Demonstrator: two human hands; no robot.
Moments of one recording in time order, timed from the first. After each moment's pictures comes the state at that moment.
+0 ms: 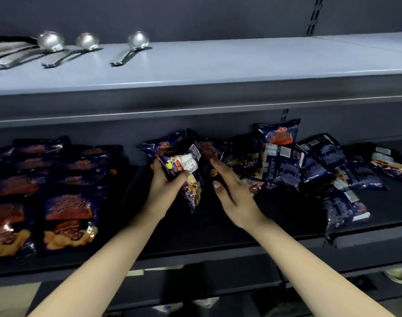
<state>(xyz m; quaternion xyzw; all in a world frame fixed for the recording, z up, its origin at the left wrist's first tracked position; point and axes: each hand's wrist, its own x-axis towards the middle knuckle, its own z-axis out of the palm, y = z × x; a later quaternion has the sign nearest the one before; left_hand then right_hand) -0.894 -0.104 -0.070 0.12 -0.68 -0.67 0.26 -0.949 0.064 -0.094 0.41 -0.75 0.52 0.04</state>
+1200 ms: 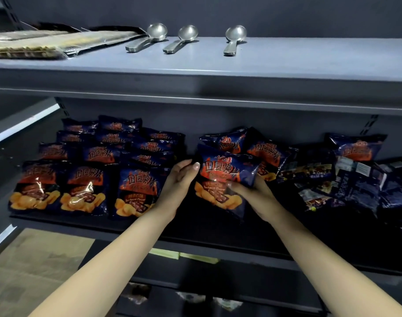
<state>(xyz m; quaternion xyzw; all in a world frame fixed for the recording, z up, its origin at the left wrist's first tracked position) -0.817 -0.179 -0.073 0.22 -0.65 -0.69 0.22 -0.935 -0.030 -0.093 0.32 -0.63 0.67 -0.23</state>
